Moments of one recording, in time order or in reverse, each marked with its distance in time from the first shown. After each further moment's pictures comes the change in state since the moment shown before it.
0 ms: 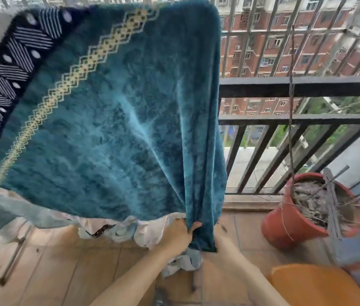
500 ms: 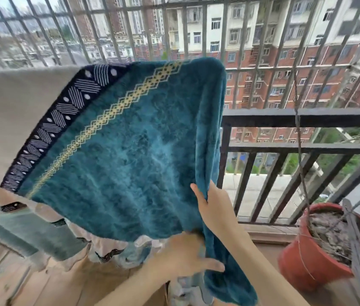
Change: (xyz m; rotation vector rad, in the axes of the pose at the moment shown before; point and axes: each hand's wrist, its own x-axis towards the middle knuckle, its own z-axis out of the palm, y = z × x) left_hand -0.066 0.065 -0.064 0.401 -0.080 0.258; right_hand 0.026 -0.150 -0.069 -0.027 0.614 -0.455
